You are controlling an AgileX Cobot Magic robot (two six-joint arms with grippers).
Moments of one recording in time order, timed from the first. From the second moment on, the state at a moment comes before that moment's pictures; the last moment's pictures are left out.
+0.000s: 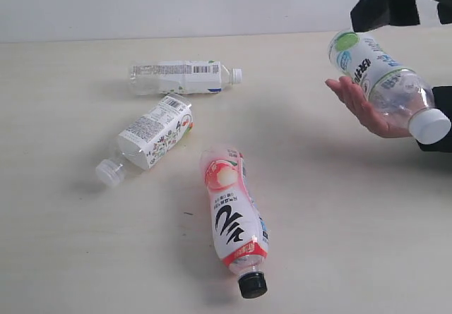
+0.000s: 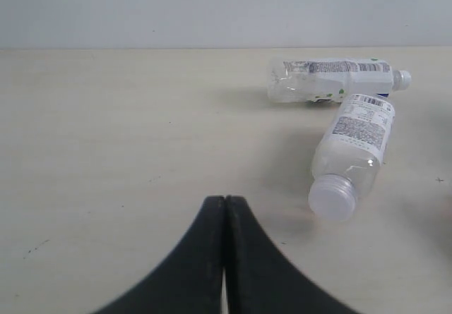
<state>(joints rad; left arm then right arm) -0.10 0.01 0.00 -0.18 0.37 0.15 0.42 1.17 -1.06 0.16 0.82 -0.03</state>
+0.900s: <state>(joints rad) -0.10 0.01 0.00 -0.18 0.37 0.15 0.42 0.49 -0.60 0.44 0.60 -0.23</state>
